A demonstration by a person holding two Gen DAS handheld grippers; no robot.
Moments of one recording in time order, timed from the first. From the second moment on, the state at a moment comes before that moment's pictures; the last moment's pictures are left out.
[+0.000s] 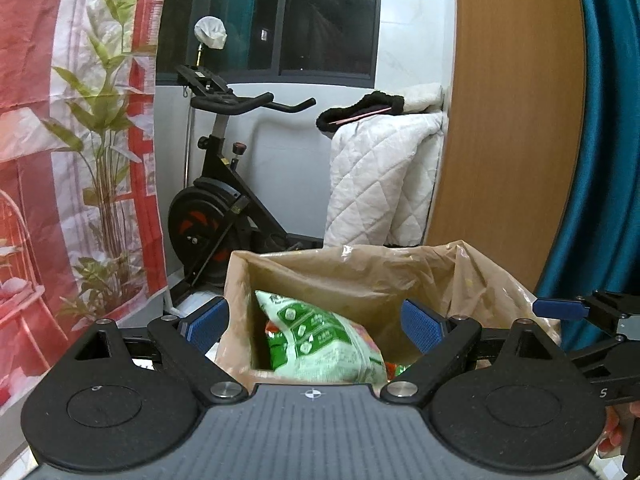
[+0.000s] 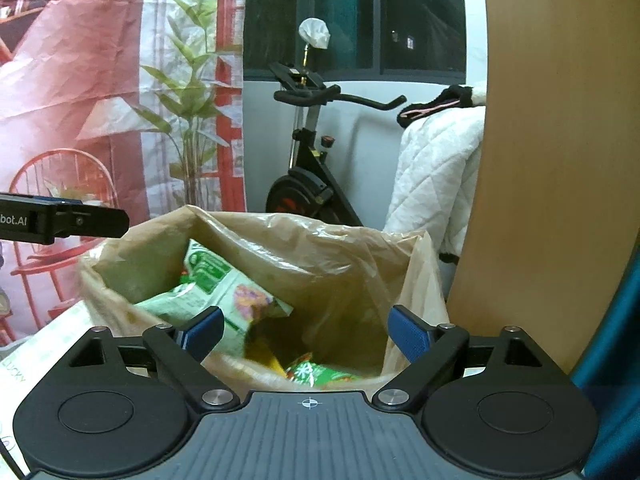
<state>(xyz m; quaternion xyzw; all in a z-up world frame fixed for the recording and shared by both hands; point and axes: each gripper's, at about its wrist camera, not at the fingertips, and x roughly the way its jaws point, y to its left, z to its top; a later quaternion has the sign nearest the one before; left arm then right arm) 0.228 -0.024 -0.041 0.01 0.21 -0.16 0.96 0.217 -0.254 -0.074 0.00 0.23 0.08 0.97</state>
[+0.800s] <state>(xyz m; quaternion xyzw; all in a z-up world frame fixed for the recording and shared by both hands) 0.152 0.002 -0.090 -0.02 0.25 -0.13 0.96 0.129 -0.264 -0.121 0.05 0.23 0.05 0.97</state>
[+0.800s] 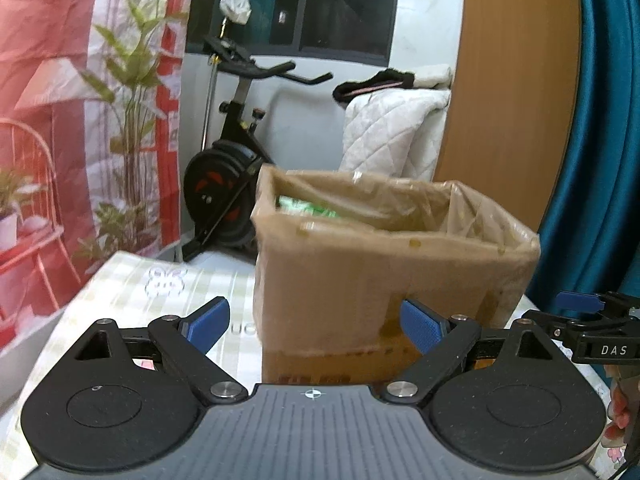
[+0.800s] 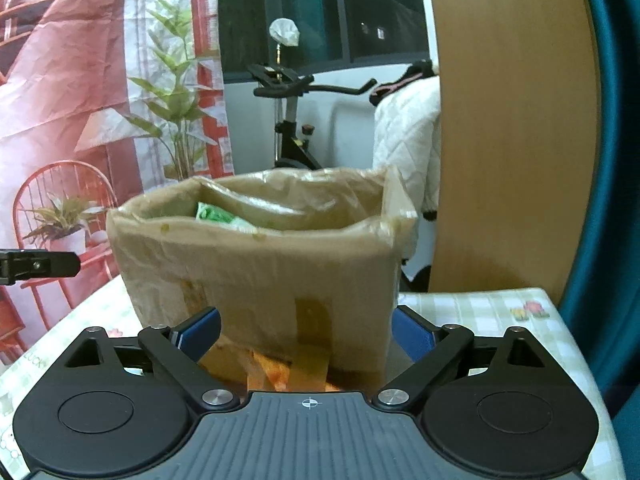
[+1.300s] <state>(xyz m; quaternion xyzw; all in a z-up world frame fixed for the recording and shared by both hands) 0.137 0.013 -0.128 -0.02 0.28 -0.12 0.95 0.109 -0.262 -0.171 0.03 0.28 0.05 0.96</state>
